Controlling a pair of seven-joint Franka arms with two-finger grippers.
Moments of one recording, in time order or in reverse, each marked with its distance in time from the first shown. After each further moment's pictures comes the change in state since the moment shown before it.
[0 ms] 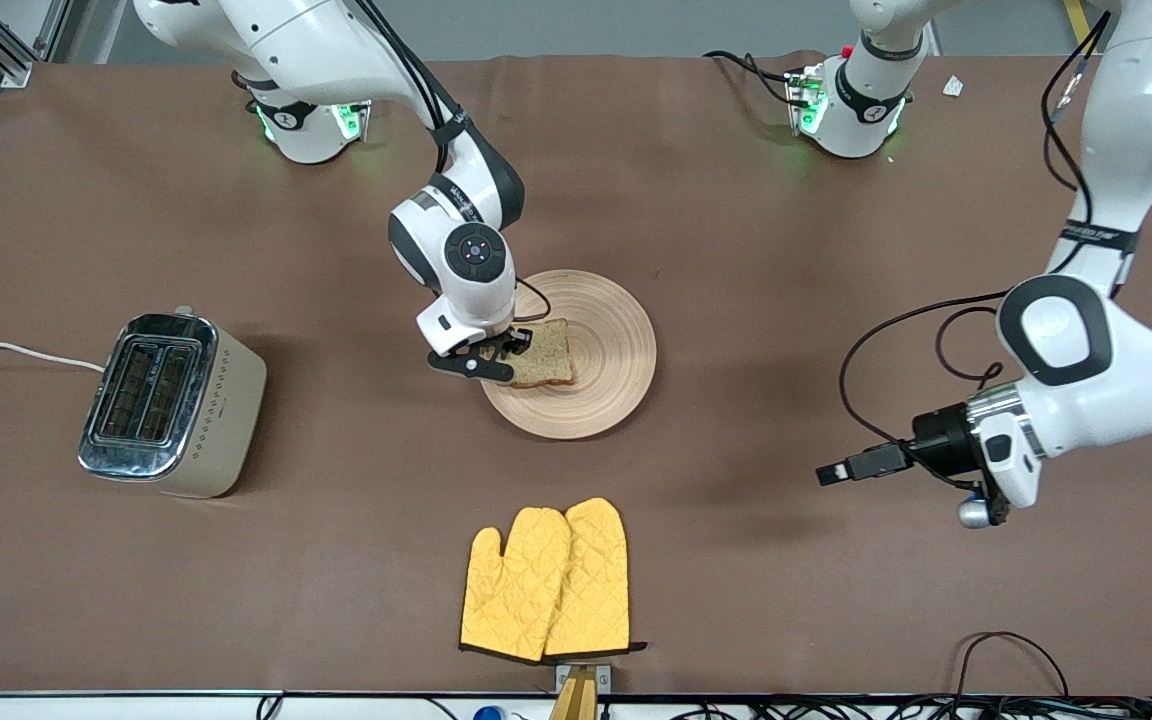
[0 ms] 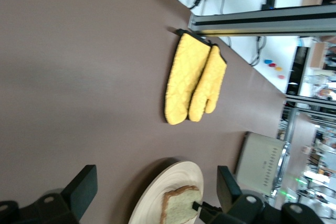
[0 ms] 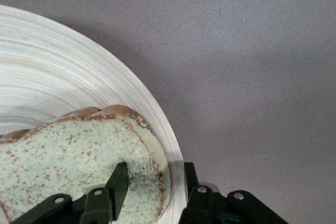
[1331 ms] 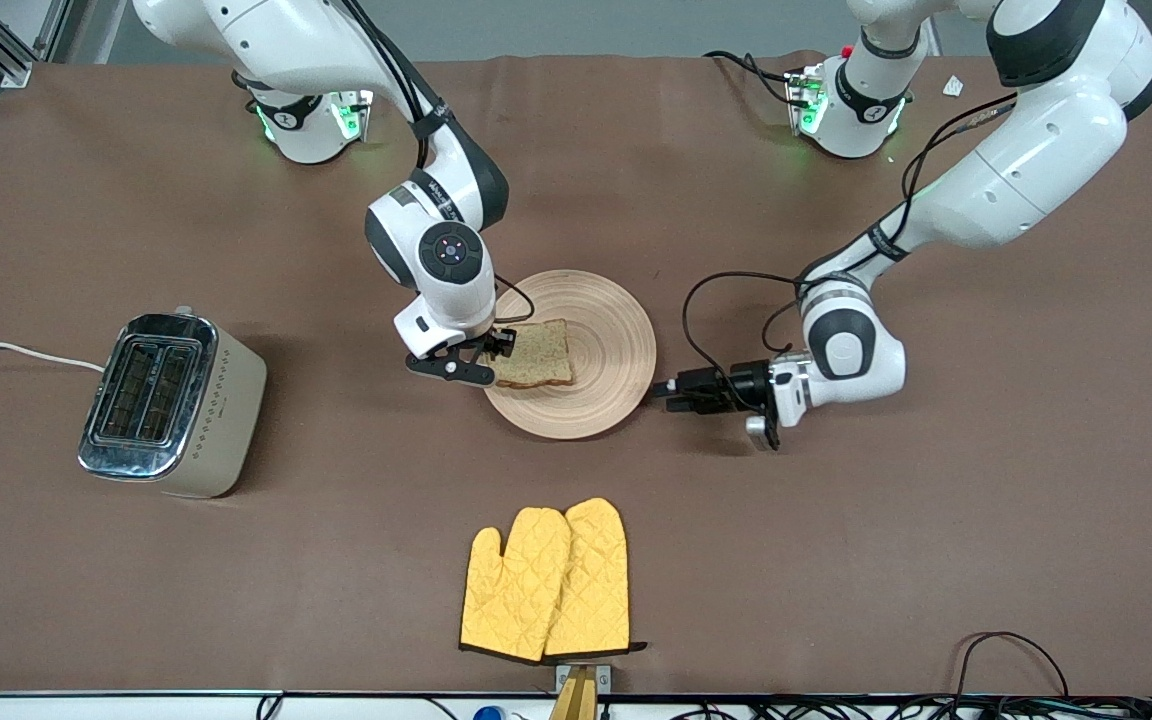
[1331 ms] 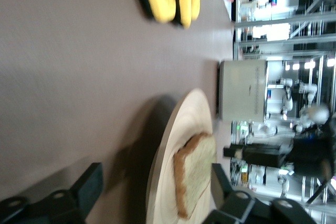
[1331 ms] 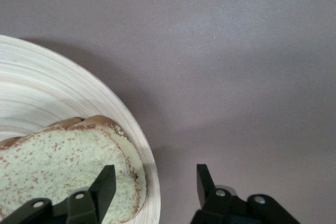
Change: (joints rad) left arm -0.151 0.302 -0.037 -0.243 -0.703 0.203 0.997; right arm -0.039 -0.048 0.000 -0.012 0.000 -0.047 -0.046
